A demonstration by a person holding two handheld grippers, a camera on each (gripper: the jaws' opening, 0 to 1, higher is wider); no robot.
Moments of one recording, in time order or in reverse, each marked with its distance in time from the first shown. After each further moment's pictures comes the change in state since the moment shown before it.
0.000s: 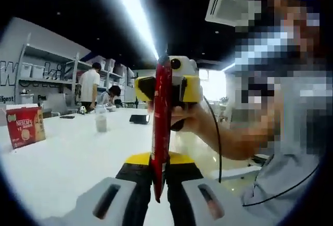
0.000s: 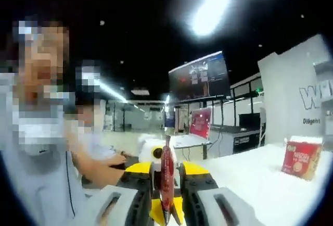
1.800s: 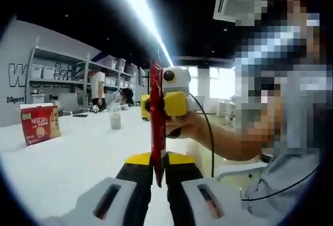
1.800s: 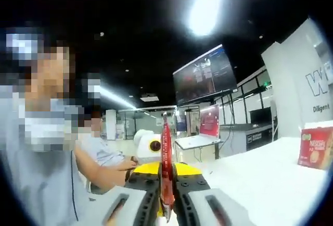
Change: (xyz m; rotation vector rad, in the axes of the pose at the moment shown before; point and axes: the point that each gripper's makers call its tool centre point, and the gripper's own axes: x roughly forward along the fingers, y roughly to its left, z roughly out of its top) left arm -0.036 0.017 -0.006 0.026 0.000 0.109; right arm 0.028 -0.012 -0.021 0.034 -0.007 0.091
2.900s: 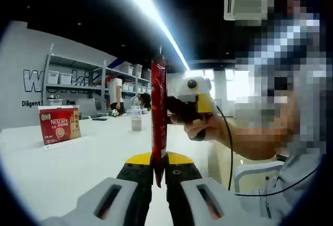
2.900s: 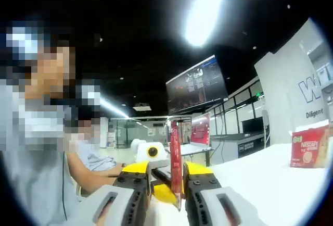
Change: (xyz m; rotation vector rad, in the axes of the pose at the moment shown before) left arm -0.038 0.065 -0.015 0.021 -0.033 0.199; right arm -0.027 -0.018 -0.006 -0.034 -0.095 -0.112
